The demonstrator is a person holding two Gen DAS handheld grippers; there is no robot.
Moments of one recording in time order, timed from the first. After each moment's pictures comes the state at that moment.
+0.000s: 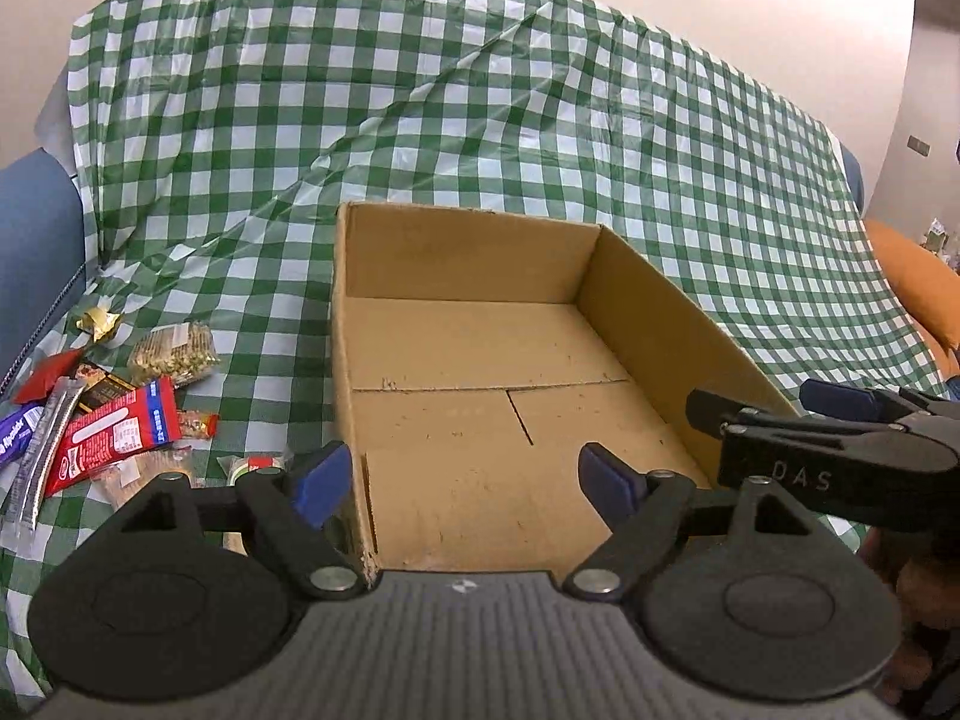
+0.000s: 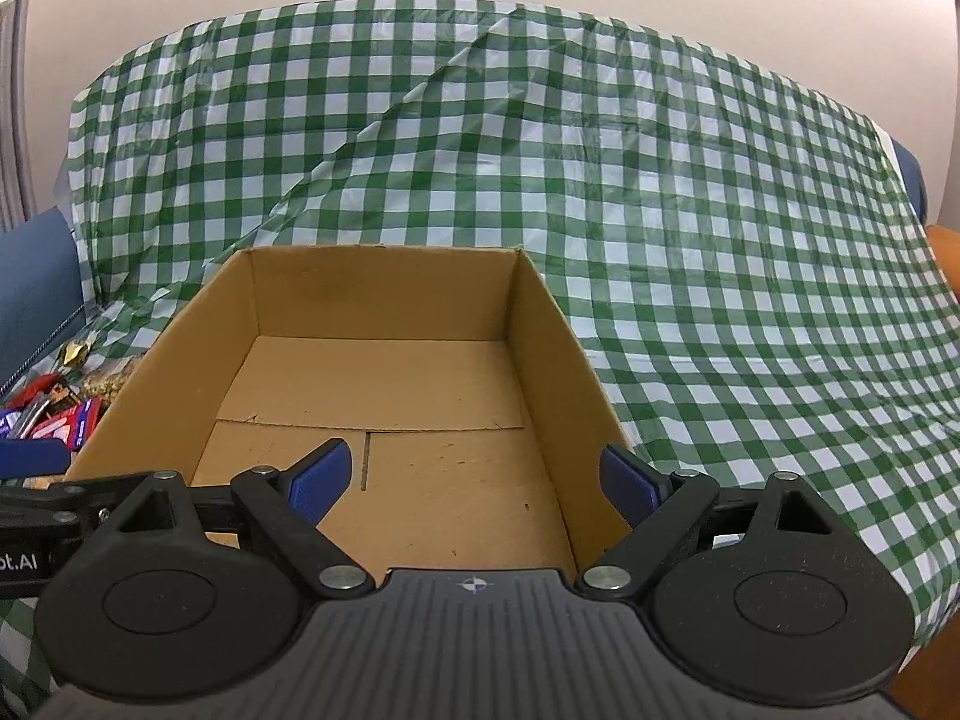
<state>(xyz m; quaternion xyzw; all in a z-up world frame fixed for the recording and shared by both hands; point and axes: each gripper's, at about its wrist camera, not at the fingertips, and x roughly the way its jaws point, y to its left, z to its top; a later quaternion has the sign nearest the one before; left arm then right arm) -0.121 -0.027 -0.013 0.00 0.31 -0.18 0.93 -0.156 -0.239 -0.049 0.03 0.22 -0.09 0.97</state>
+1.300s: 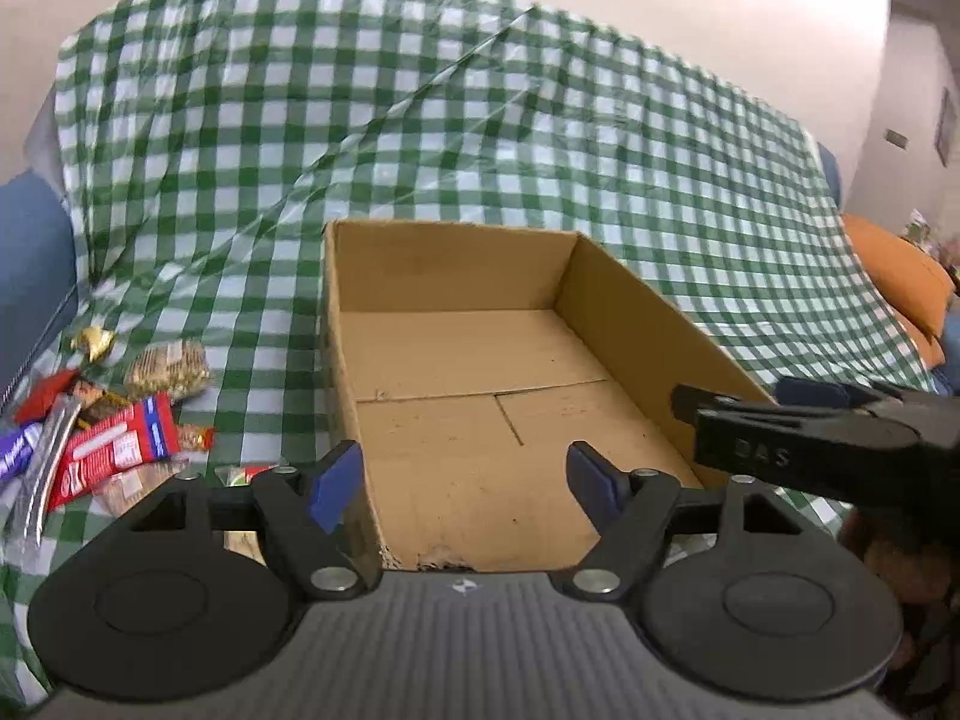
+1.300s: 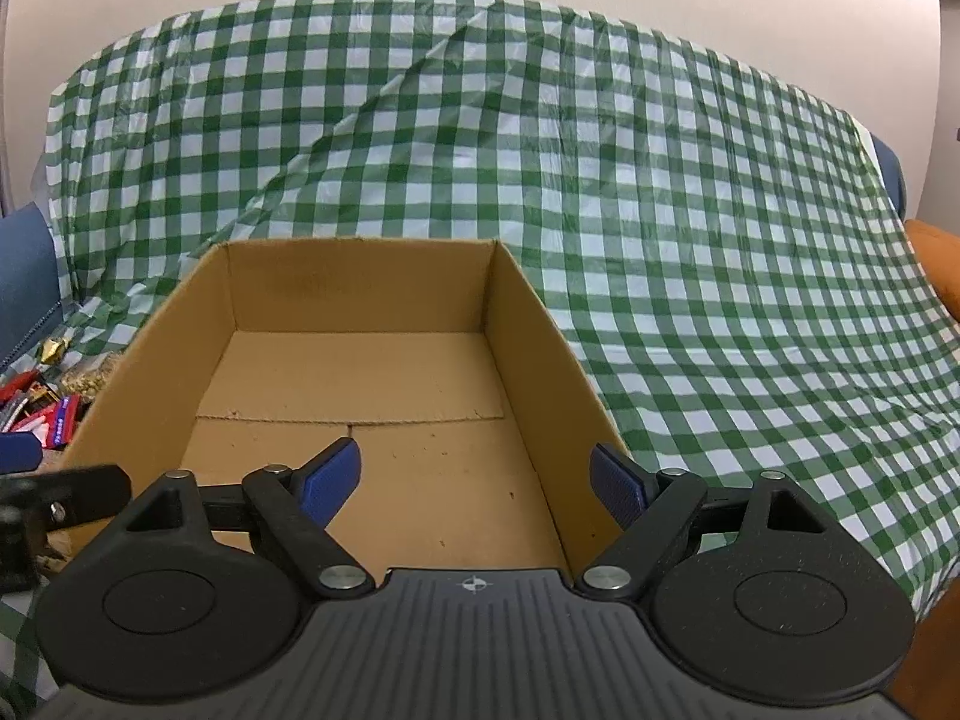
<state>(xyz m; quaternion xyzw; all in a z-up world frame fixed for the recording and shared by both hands) -0.134 -0.031 0.001 0.01 0.29 -0.20 0.93 -0.161 -0.238 -0.051 0.03 0.24 -0.11 0.96</state>
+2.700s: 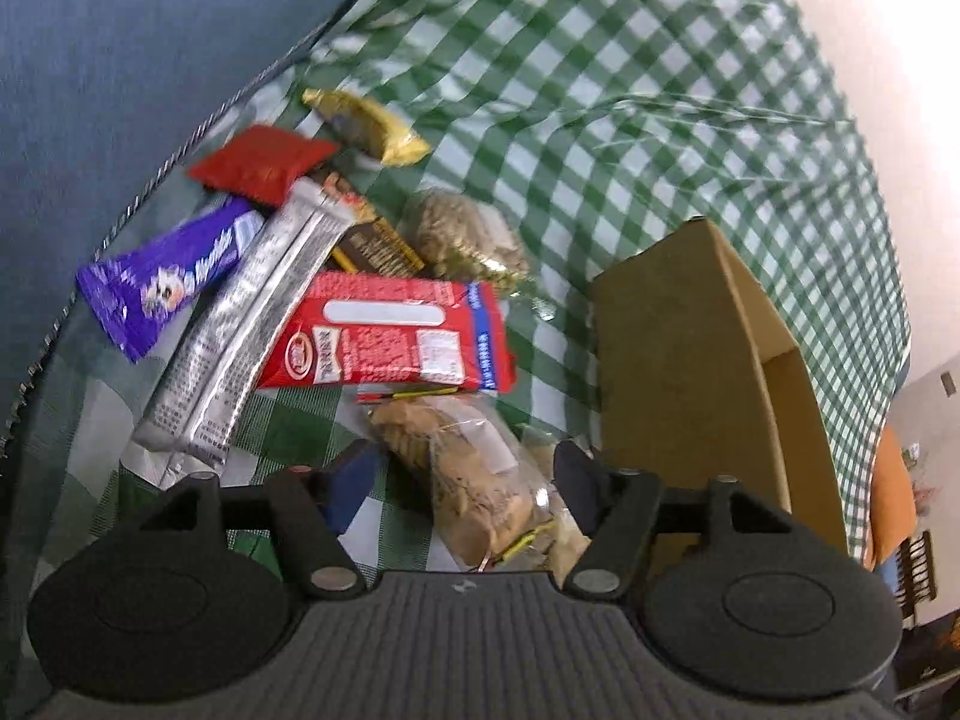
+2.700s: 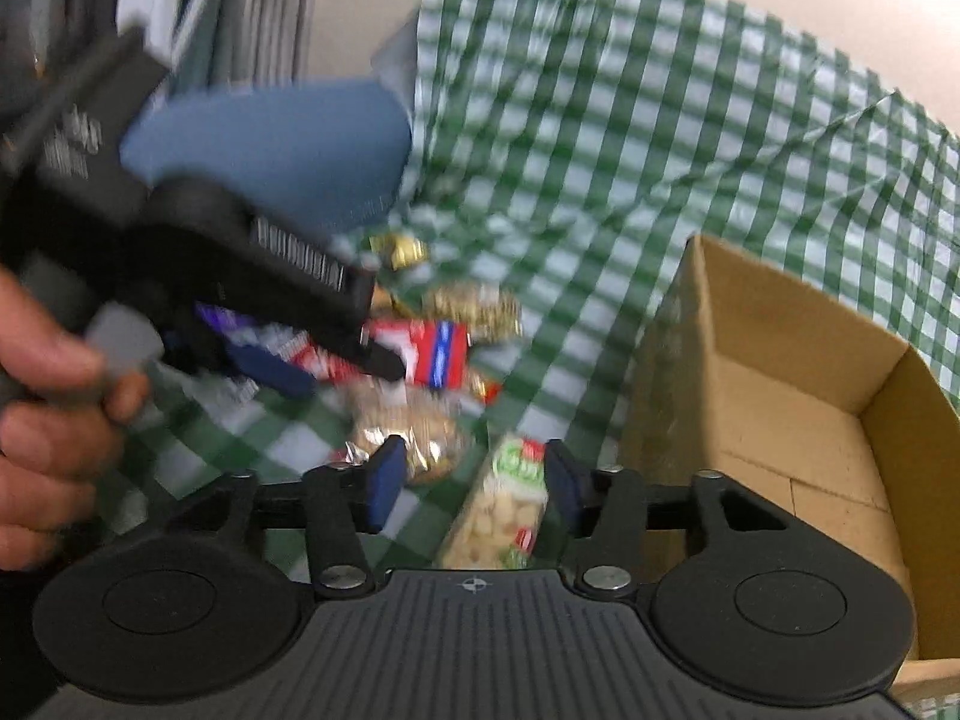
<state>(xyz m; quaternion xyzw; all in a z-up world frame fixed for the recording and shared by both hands) -0.011 0.212 -0.091 -0.27 0.46 -0.13 0.84 -0.116 0.009 -0.083 -0.11 0.25 0.12 0.95</state>
